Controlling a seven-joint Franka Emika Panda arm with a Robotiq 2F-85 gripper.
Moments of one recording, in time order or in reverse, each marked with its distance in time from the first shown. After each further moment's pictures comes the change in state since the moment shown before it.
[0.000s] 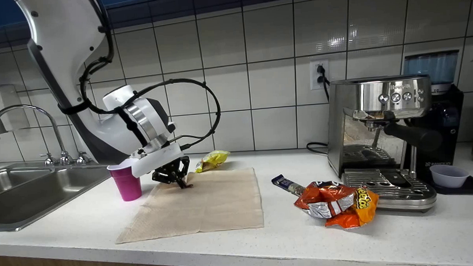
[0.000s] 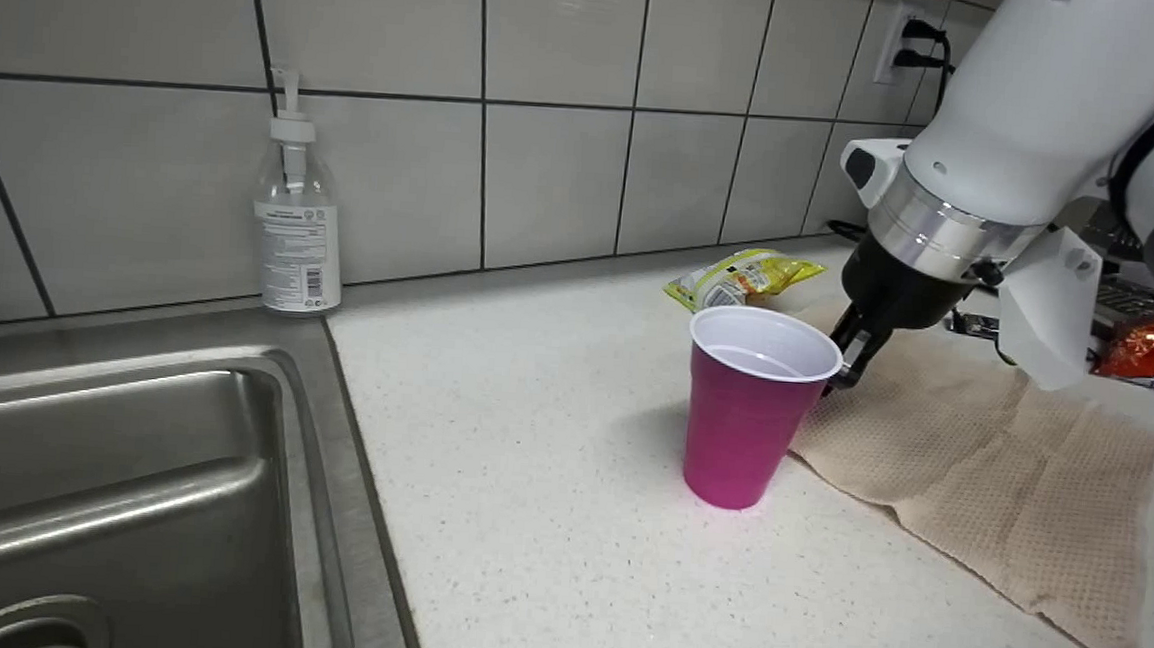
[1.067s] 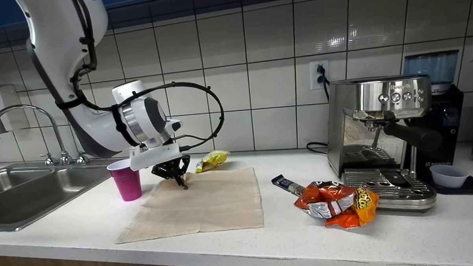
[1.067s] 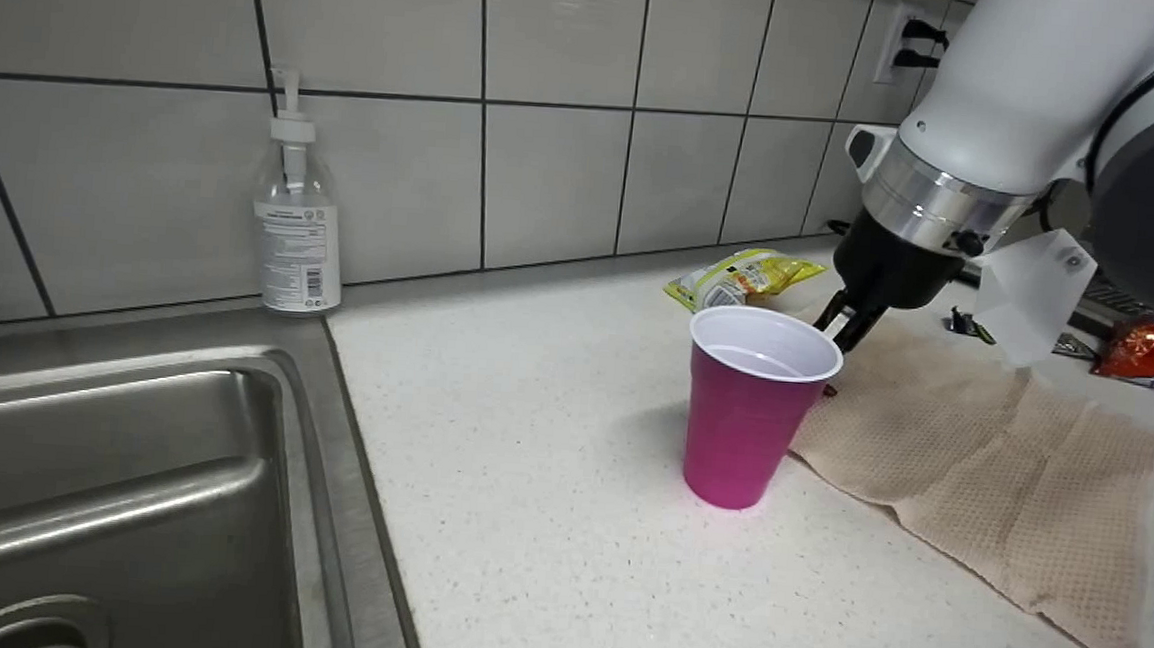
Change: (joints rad) arm -0.114 -0.009 0.137 -0.002 0.340 -0.005 -0.177
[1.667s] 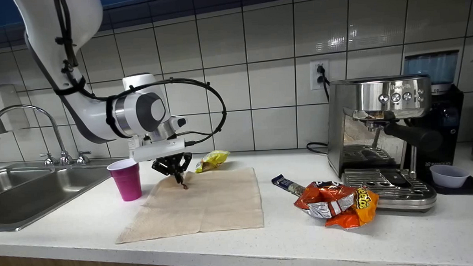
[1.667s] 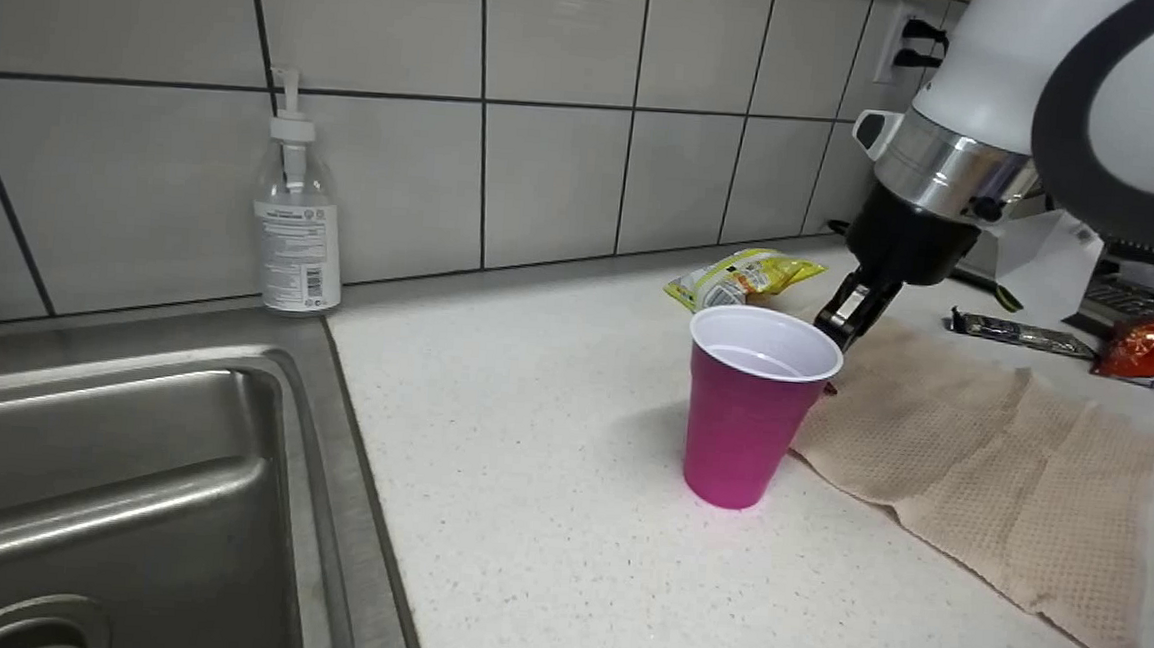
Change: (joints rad) arm -0.074 -0.038 0.098 -0.001 0.379 -0.084 -0.367
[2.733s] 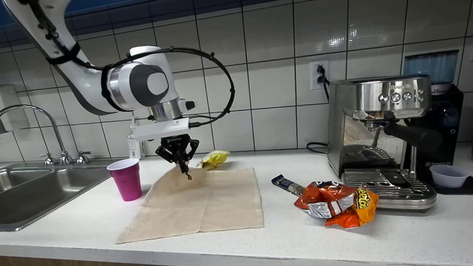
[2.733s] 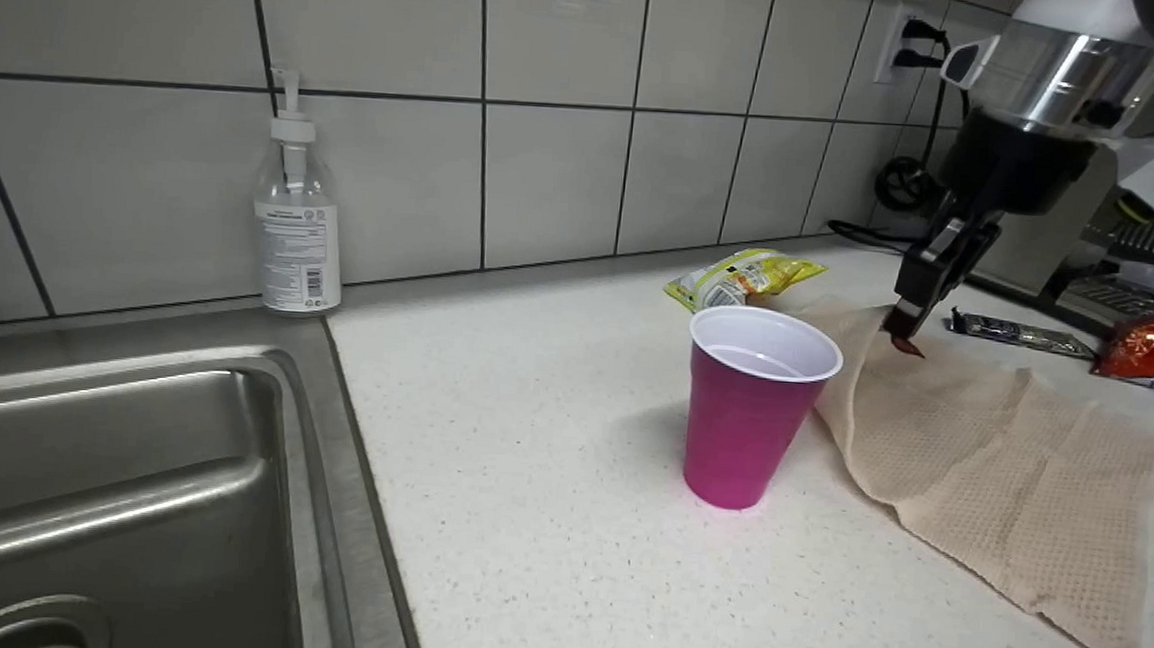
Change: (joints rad) arm -0.030 -0.181 -0.038 -0.045 0.138 -0.206 -0.085
